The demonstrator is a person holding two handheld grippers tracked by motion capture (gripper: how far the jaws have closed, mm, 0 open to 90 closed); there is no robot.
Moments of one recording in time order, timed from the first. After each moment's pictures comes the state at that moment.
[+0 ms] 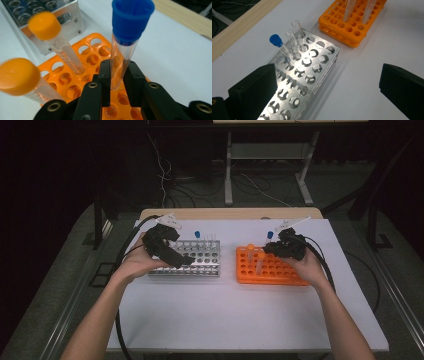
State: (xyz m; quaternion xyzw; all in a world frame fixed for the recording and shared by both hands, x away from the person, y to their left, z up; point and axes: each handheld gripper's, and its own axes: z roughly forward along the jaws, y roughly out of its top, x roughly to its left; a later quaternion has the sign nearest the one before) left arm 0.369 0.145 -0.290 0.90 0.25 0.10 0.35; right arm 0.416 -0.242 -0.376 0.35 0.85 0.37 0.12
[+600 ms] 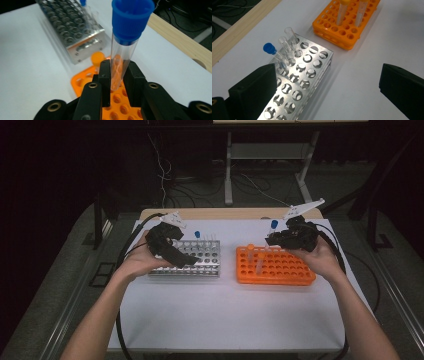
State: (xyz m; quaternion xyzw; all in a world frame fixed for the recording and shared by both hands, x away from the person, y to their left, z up) left arm 0.365 0.134 -0.279 0.91 0.23 0.09 0.34; right arm 0.389 -0.240 -0.301 0.30 0.86 0.39 0.12
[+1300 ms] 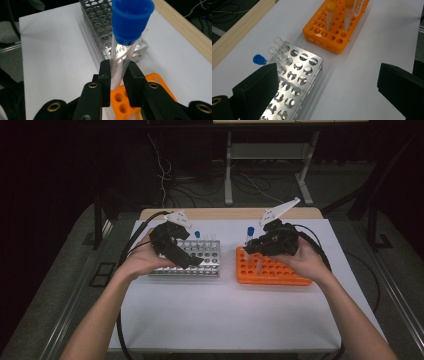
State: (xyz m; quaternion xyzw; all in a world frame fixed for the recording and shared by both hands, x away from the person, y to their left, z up) left arm 0.358 0.121 -0.267 0.91 0.20 0.08 0.35; right arm 0.366 -0.181 -0.279 0.21 0.89 0.39 0.07
